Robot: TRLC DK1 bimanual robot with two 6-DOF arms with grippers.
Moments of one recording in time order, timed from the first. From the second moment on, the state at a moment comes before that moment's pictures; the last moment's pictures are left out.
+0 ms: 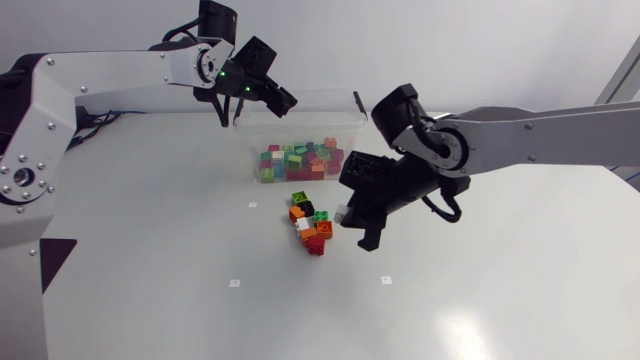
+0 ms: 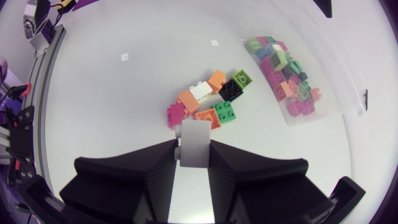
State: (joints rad) left arm -0.26 2.24 1.95 -0.26 0.33 0.49; right arm 0.51 1.71 1.12 -0.48 -0.28 -0.71
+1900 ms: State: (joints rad) left arm -0.34 1.87 1.15 -0.15 0.33 0.74; right arm 0.43 2.23 1.99 -0.35 -0.17 -0.44
